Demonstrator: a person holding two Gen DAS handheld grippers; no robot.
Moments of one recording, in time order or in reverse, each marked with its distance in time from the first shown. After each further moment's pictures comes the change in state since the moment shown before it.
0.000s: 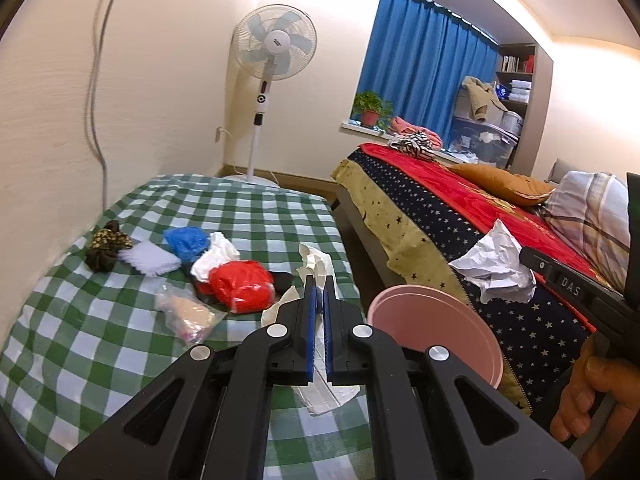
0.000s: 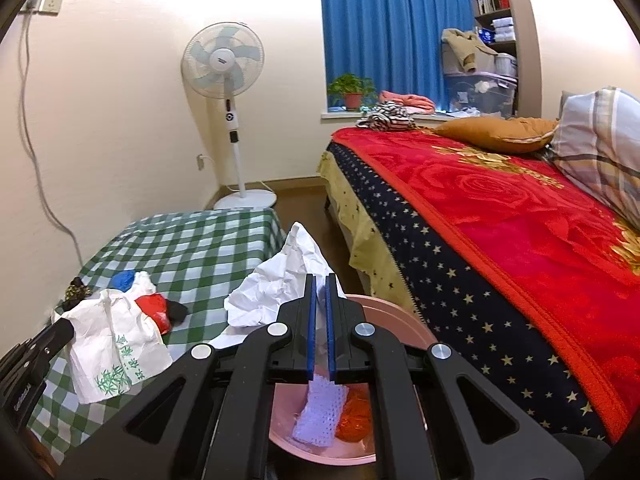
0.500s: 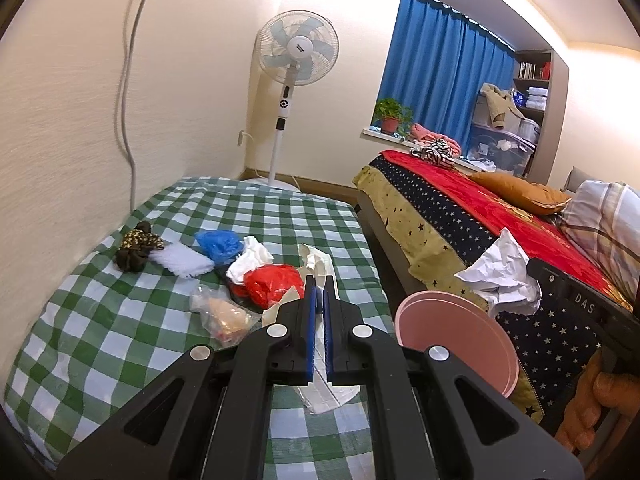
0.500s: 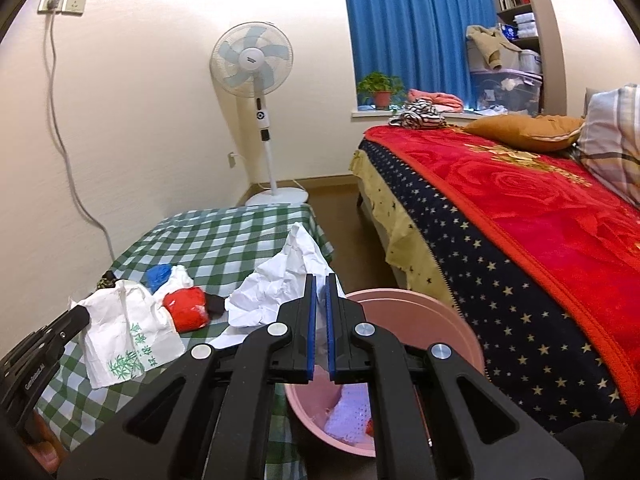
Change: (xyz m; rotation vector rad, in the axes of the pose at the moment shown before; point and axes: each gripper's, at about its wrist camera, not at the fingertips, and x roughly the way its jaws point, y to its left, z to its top) left arm -0.014 0.024 0.003 -0.024 -0.018 0.069; right arm -0.005 0.023 -0.007 -0.010 0.006 0.116
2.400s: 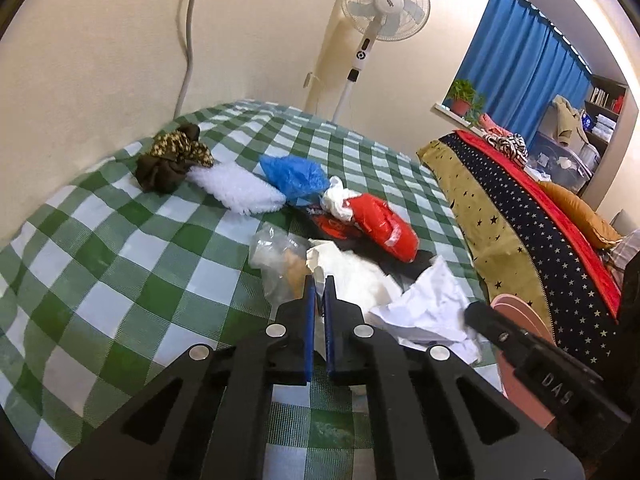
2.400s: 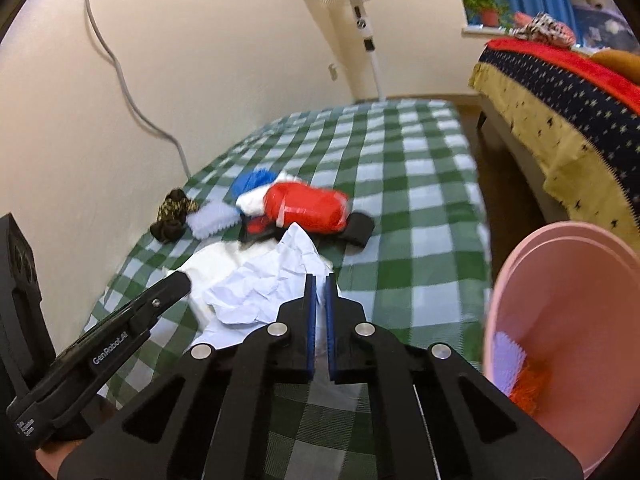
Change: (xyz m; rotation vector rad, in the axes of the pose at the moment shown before) left arm 0.089 0.085 -0.029 -0.228 0.146 0.133; right arm 0.129 0.107 -0.055 -0.038 0.280 0.383
